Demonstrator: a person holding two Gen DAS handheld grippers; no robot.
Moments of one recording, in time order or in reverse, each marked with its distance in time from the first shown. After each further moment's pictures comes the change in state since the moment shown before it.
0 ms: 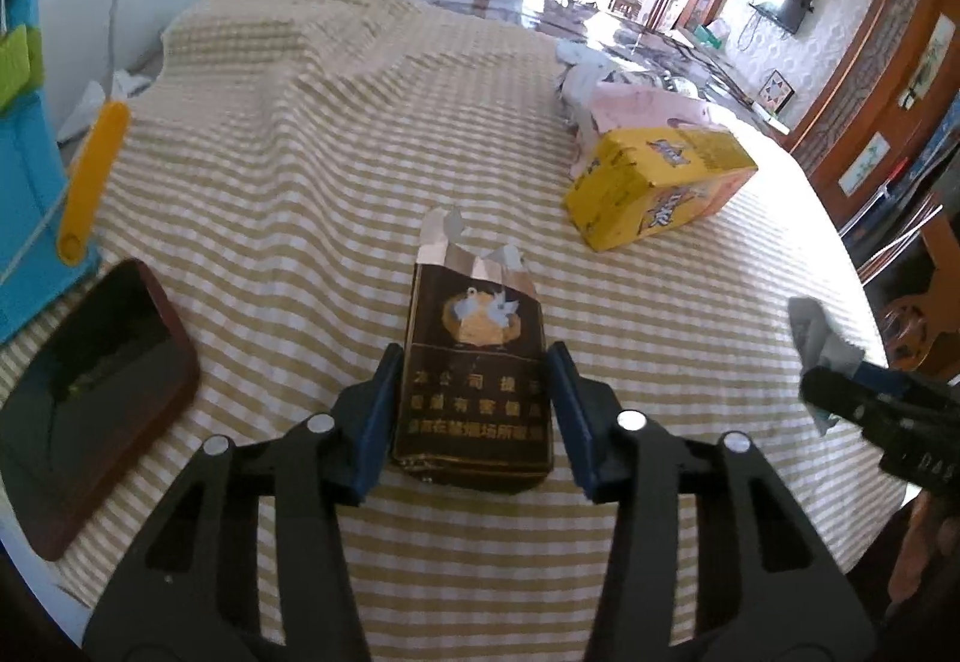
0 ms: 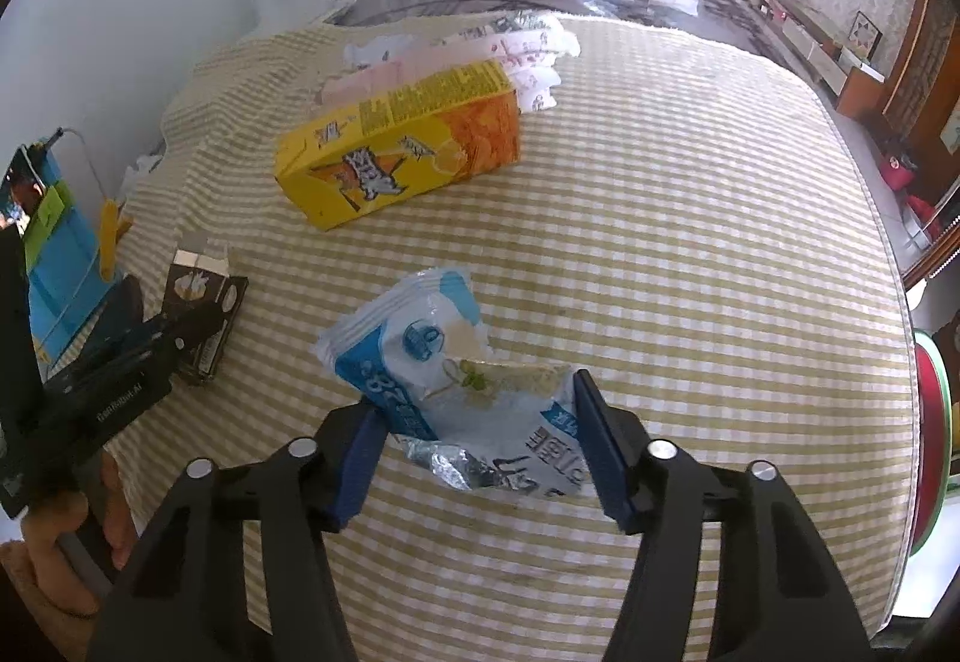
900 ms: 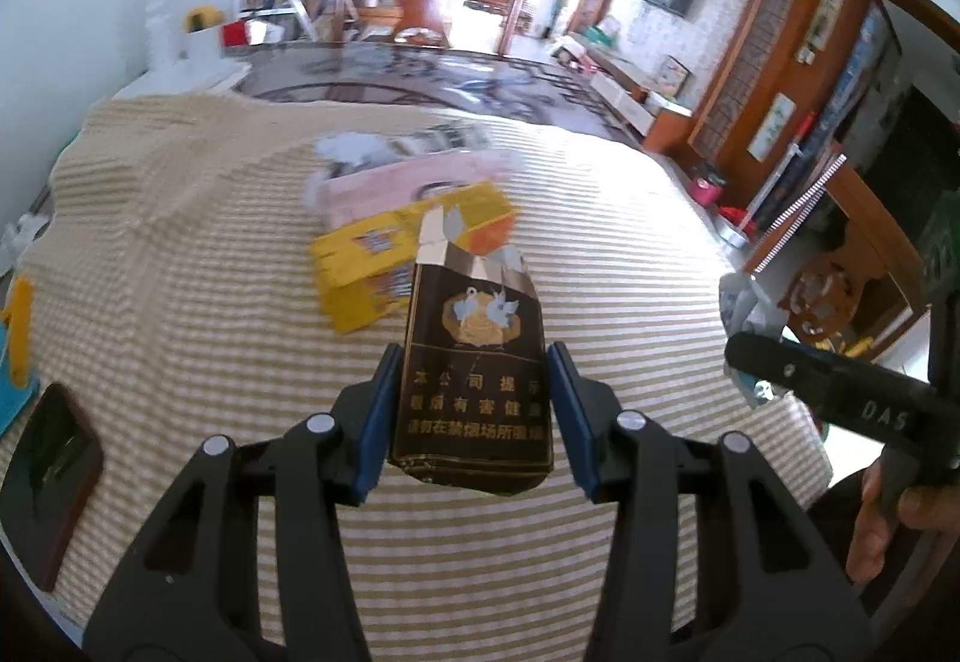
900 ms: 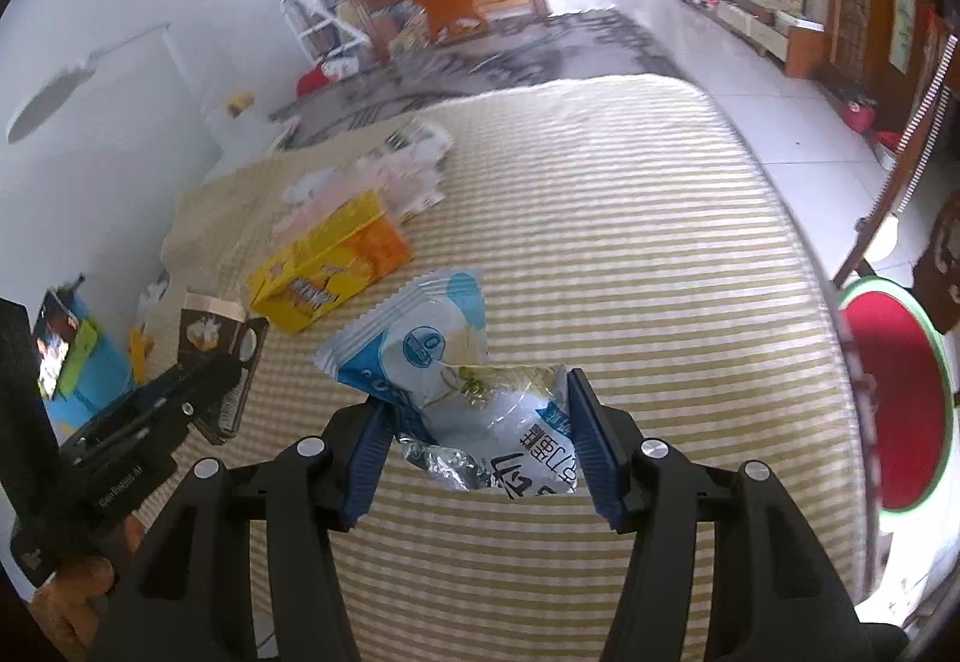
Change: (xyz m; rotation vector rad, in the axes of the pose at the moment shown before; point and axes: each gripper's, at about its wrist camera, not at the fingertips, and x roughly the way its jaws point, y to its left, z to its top) left arm -0.042 -0.121 0.024 0.199 -0.069 -0.183; right arm -0.075 -0.083 -0.008 0.233 -0.157 0.030
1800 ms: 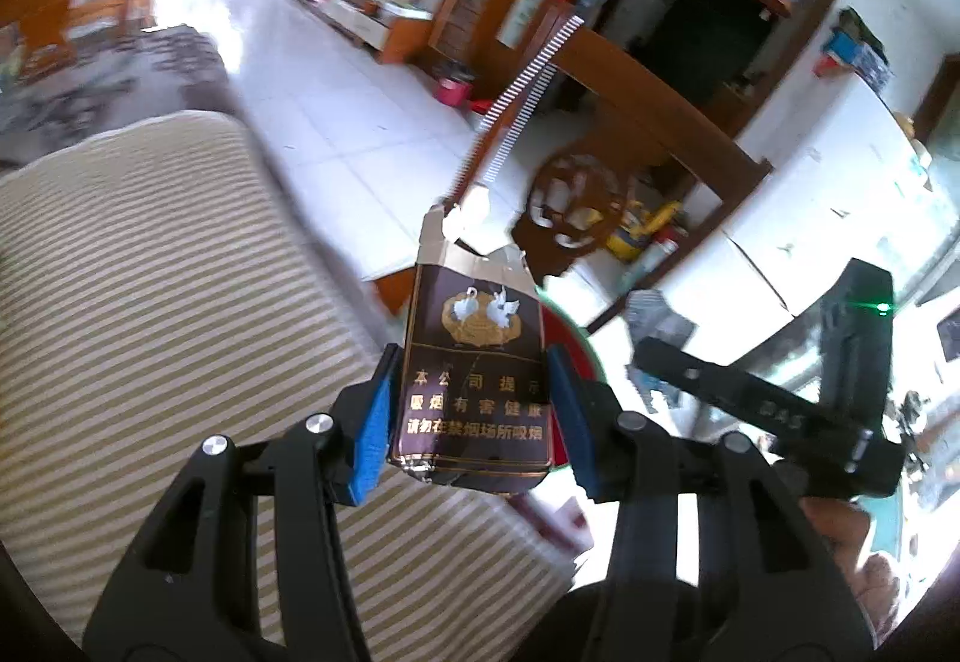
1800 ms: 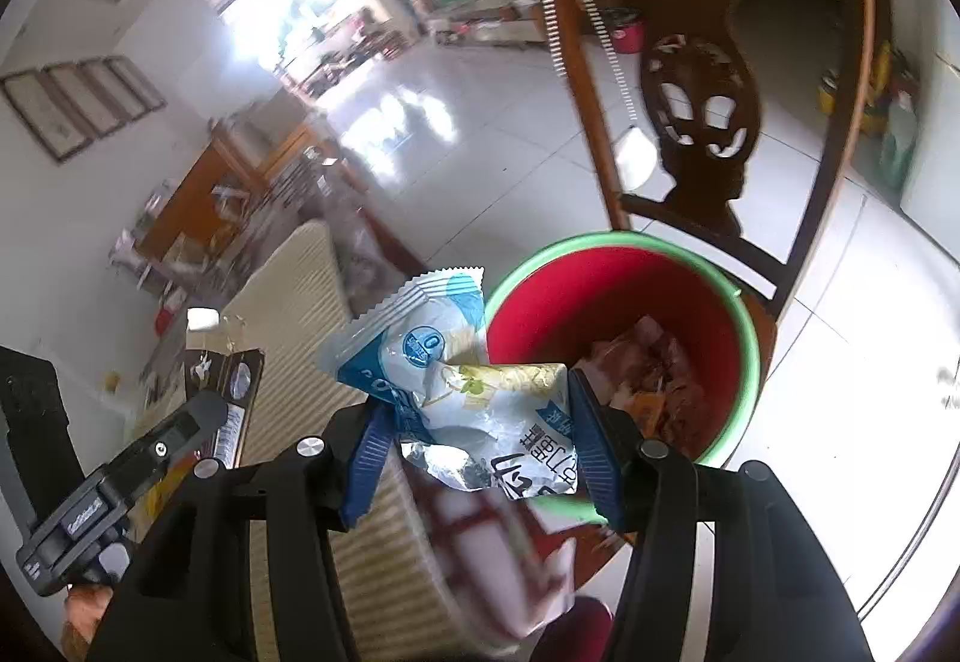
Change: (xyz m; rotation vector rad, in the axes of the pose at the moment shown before) left arm 0.104 -0.279 0.034 0.313 0.217 -0.544; right arm -0.115 -0.275 -0.044 0.571 -0.228 -0.178
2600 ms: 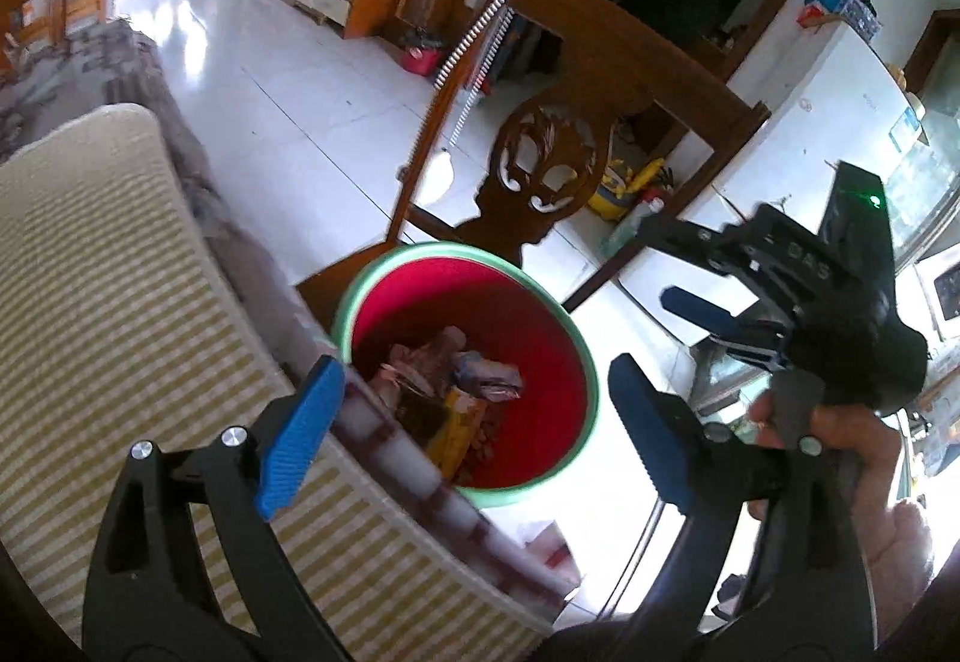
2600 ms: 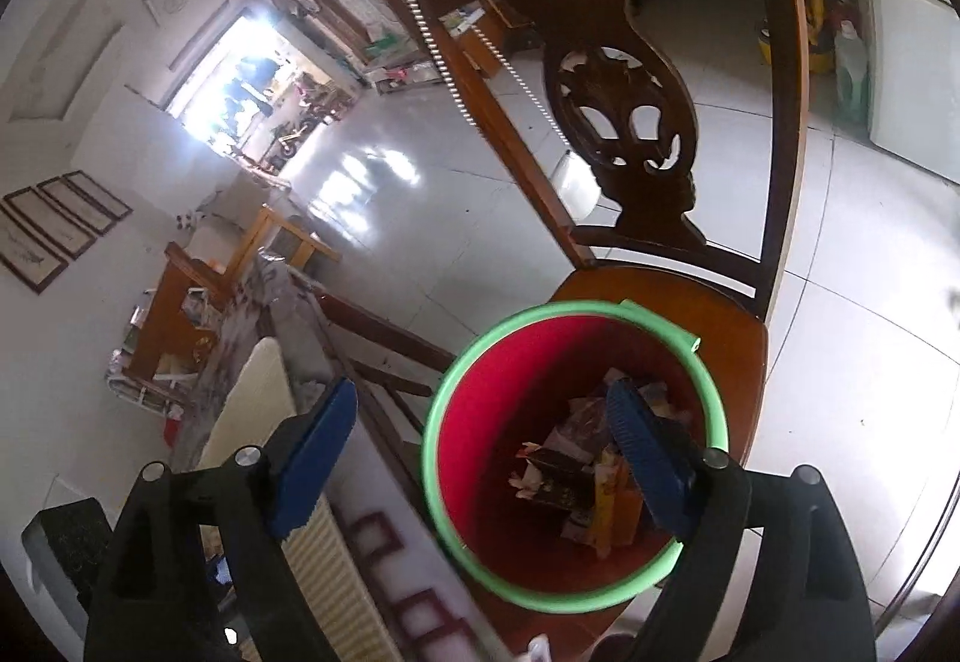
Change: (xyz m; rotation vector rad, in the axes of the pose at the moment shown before) left arm 0.044 -0.023 -0.010 0.063 0.060 -0.007; right arm 0.005 -0.042 0.038 0.187 -0.065 0.029
